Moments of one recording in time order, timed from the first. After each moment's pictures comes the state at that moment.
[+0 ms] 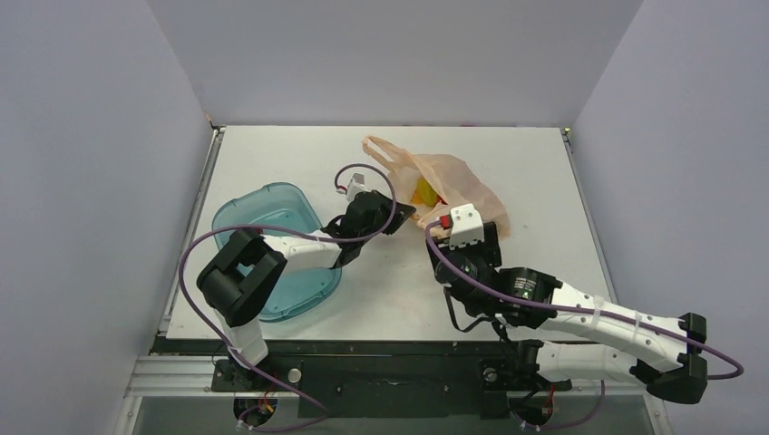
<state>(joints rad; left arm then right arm) -0.75 1.78 0.97 0.45 -0.14 -1.41 1.20 0.95 0.91 -0.74 0.97 0.46</state>
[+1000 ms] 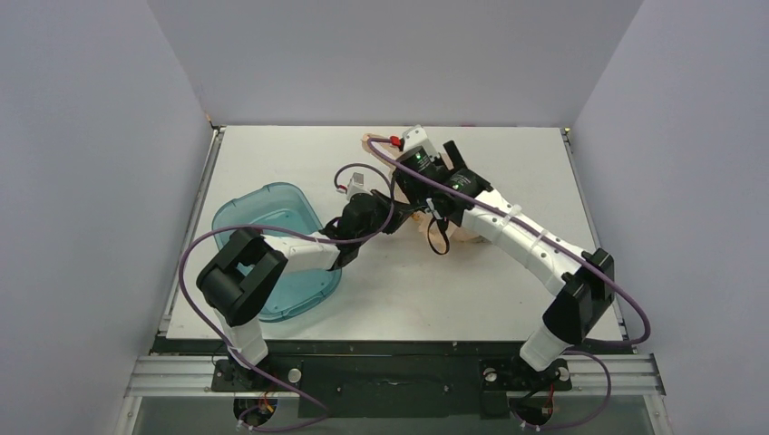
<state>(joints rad) -0.74 1.78 0.92 0.57 -0.09 -1.41 0.78 1.61 1.58 -0.76 0.71 -0.01</state>
